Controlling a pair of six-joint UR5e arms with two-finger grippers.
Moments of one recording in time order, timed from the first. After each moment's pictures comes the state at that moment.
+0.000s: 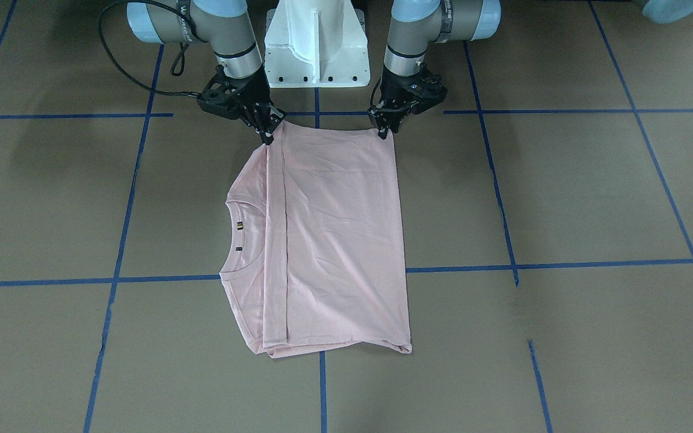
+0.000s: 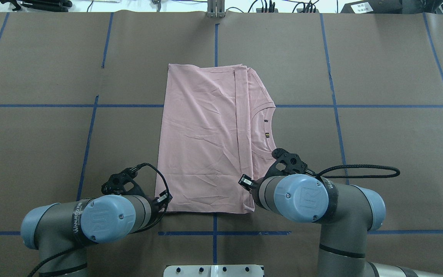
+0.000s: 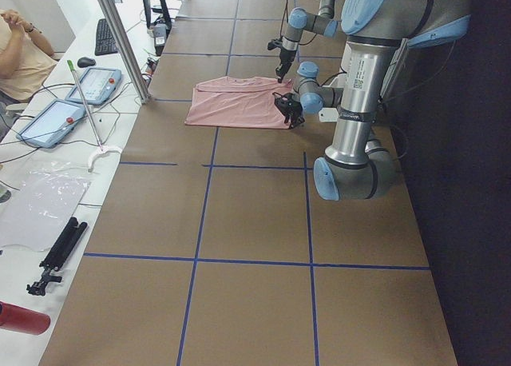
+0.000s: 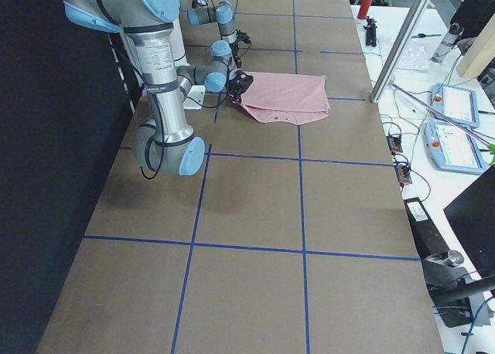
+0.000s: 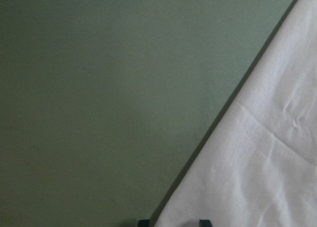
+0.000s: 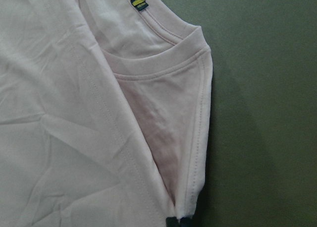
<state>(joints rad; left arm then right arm) -0.21 -1.91 -1.93 -1.74 -1.55 -2.05 0.27 -1.18 1.92 -1.39 1.57 1.95</state>
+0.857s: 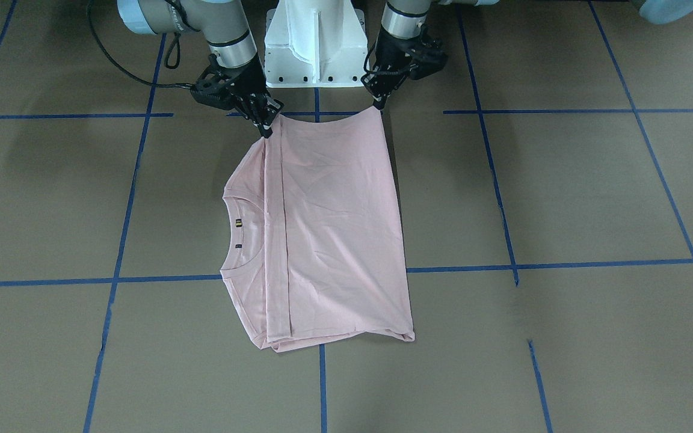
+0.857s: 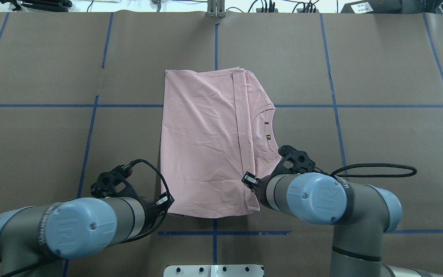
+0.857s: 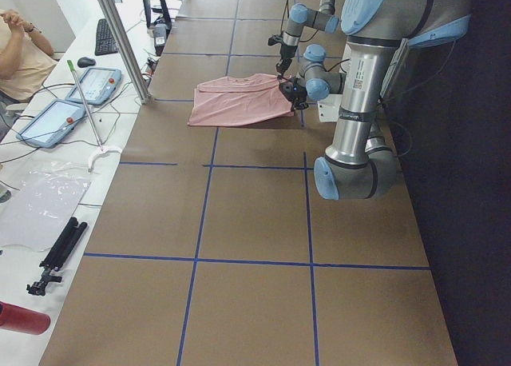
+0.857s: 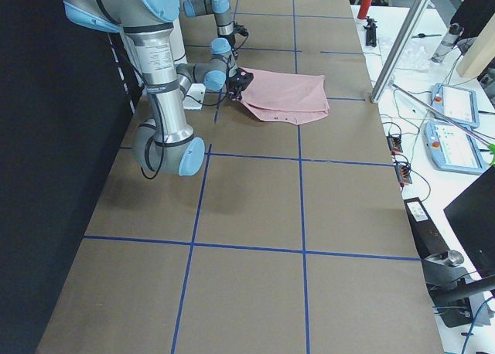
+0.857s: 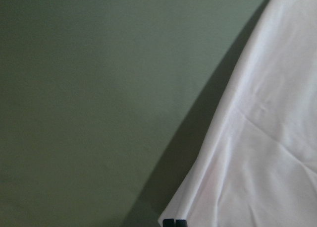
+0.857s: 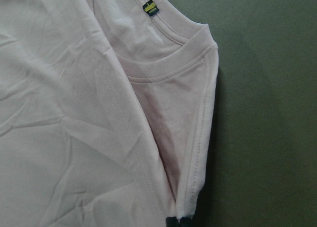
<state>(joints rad) -0.20 -1.92 -2.19 -1.59 -1.55 -2.06 0.28 -1.22 2.04 -1.39 1.57 1.95</state>
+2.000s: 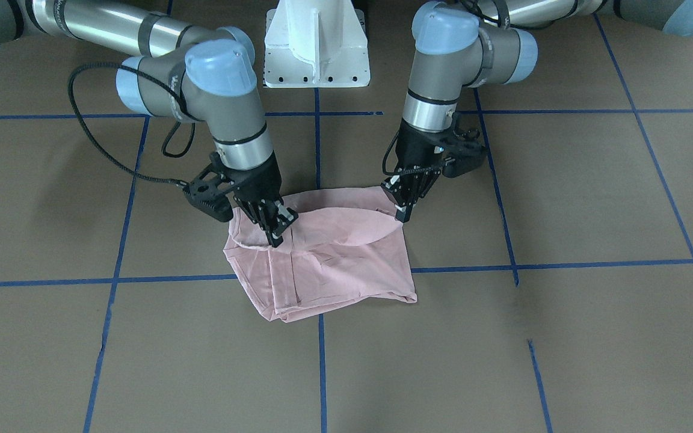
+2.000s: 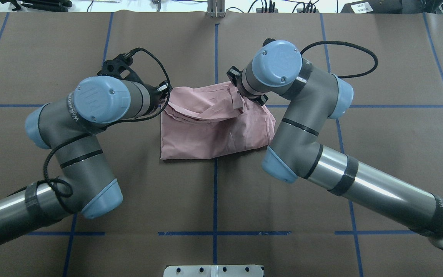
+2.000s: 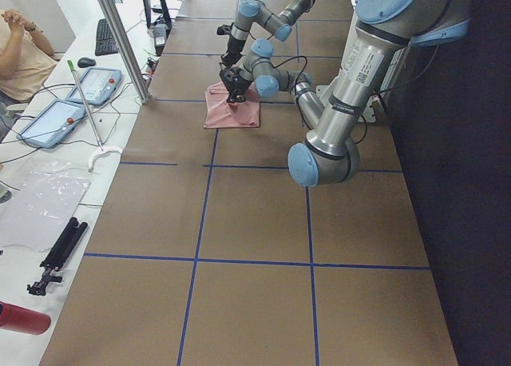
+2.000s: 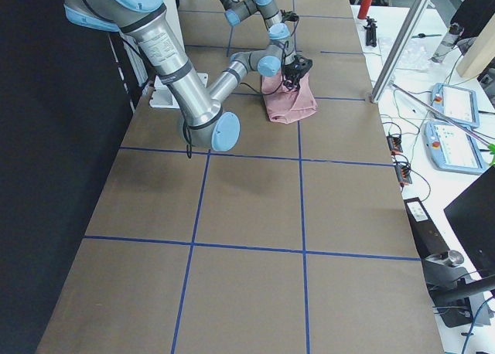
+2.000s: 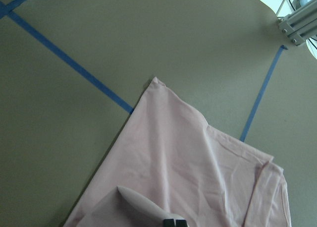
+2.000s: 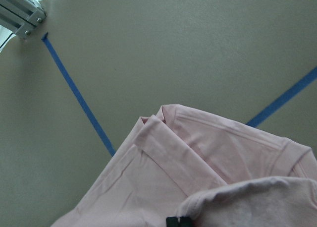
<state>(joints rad) -0.61 -2.17 -1.64 -1.90 -1.54 -1.77 0.66 -0.80 1.43 -1.26 1.71 1.85</state>
